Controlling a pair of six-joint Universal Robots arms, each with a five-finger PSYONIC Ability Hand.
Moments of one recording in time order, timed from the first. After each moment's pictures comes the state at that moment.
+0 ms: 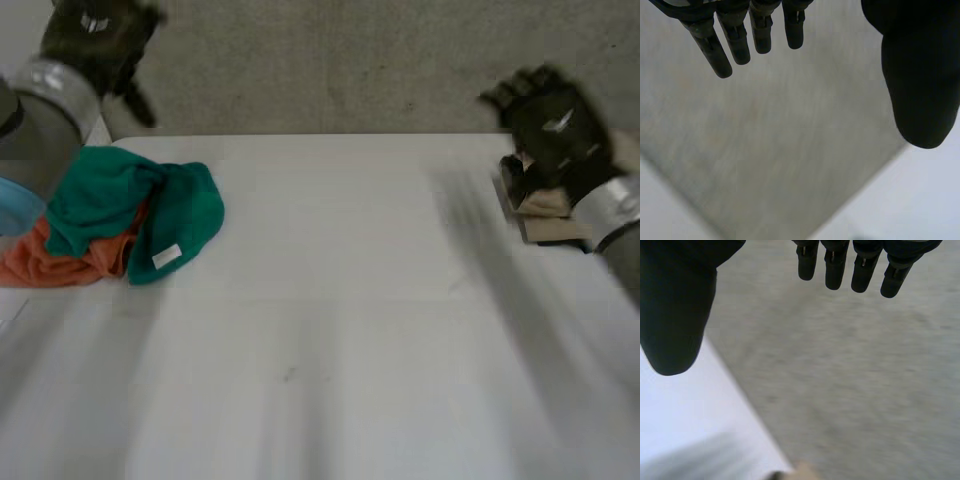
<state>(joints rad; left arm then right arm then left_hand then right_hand) 4.46 -2.00 -0.97 3.09 -1.50 3.55 1.71 -1.31 1.64 -0.49 1.16 2.65 0.20 0.20 0.21 0.20 0.04 0.22 0.21 0.21 0.20 0.04</state>
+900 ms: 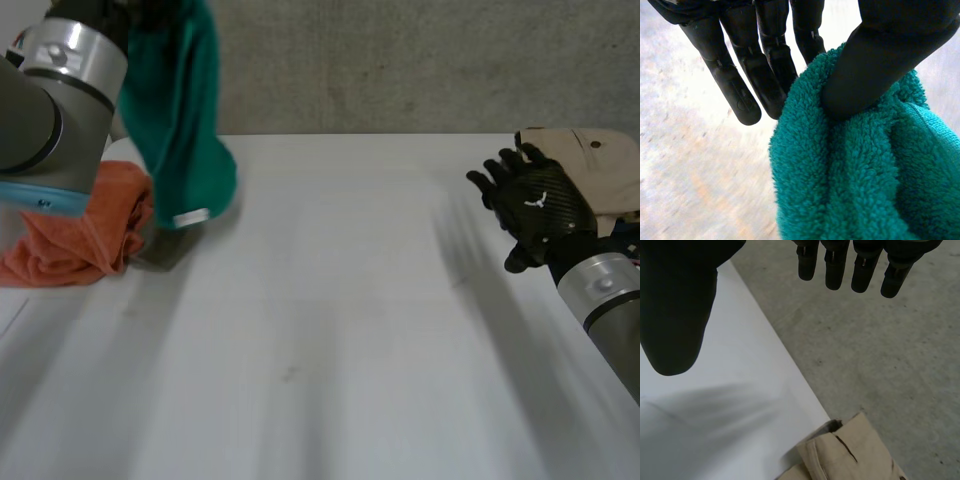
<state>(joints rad) 4.35 -1.92 -1.12 3.62 -1.42 3.33 1.73 -1.40 1.89 -0.49 1.23 2.52 1.09 1.19 1.19 1.20 0.98 0.22 0.21 0.21 0.20 0.04</state>
